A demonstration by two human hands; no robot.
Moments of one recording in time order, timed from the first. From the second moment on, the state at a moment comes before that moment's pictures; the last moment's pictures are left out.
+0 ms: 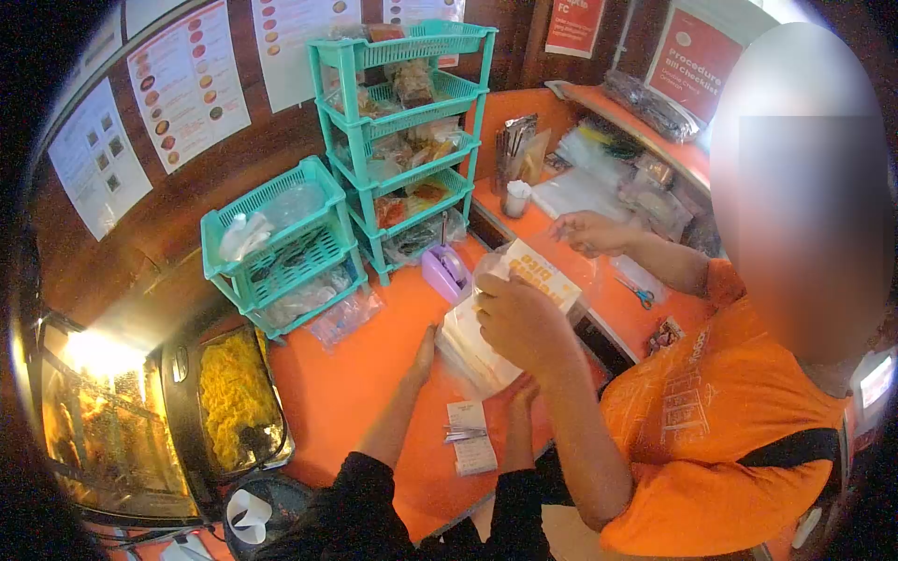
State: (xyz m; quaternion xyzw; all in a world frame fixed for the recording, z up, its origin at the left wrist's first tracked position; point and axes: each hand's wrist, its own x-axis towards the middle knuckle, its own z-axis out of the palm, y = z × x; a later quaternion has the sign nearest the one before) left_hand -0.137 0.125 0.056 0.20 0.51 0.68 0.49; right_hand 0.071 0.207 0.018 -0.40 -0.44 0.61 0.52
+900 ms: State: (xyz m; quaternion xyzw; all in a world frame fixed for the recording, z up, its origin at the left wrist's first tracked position) left_hand -0.121 0.128 0.068 0.37 0.62 0.64 0.26; right_hand 0.014 0.171 0.047 -0.33 -0.22 0.64 0.65
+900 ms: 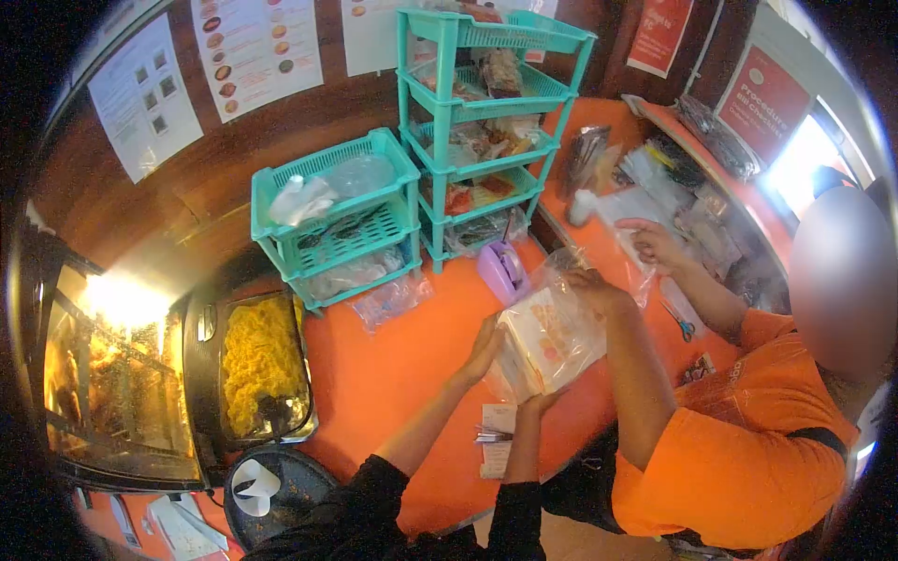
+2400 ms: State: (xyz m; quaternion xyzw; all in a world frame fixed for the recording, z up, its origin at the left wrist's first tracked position) left_hand -0.180 -0.133 0.112 0.20 0.92 0.33 -0.09; right_hand -0.180 0.085 0.128 -0.27 -0.93 0.20 0.12
